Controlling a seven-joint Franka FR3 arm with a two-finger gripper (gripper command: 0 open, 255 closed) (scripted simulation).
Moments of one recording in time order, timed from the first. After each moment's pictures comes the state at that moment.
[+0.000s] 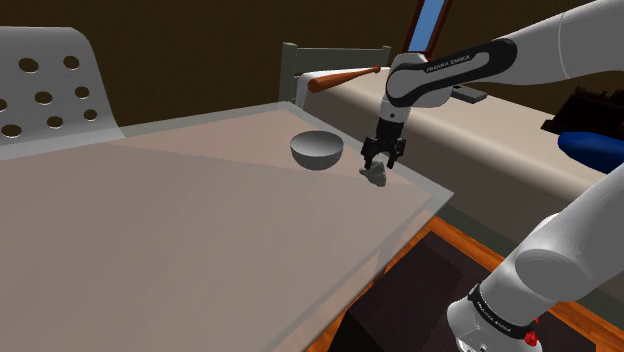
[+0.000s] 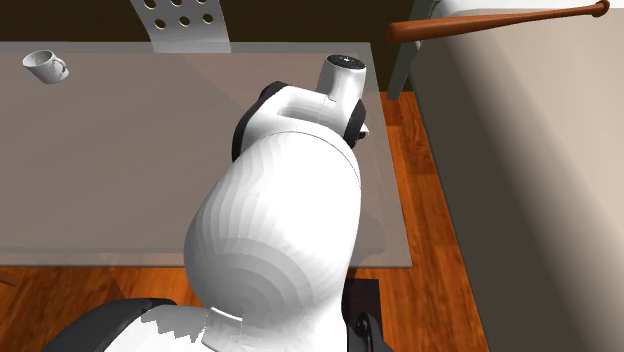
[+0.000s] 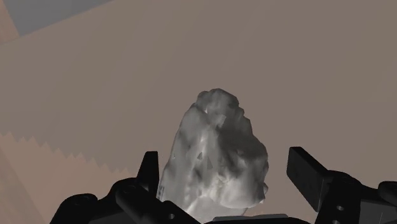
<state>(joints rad) -0.11 -0.12 -0.05 -2.28 0.10 2.00 0.14</state>
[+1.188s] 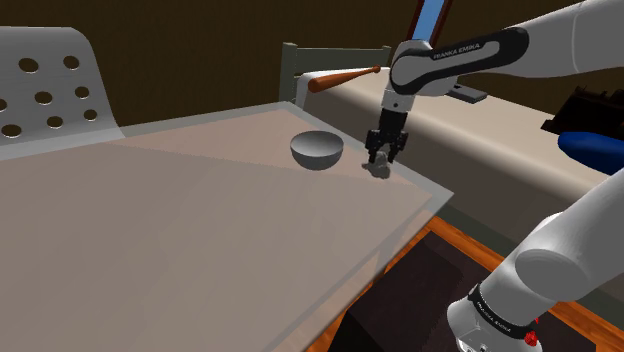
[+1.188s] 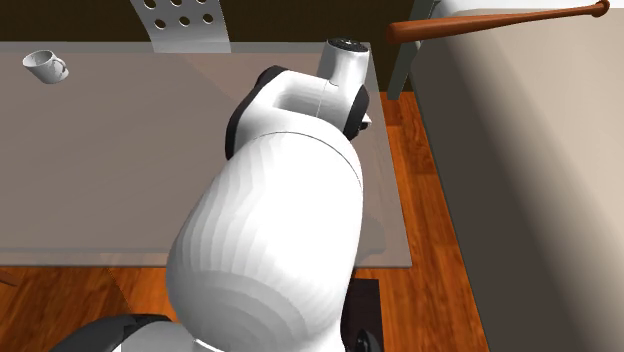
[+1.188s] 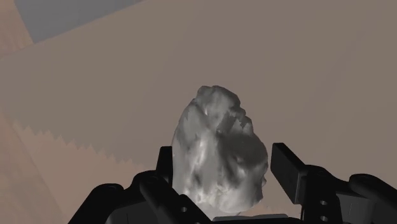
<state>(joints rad) -0.11 -0.15 -0.05 -2.23 0.09 1.92 0.14</state>
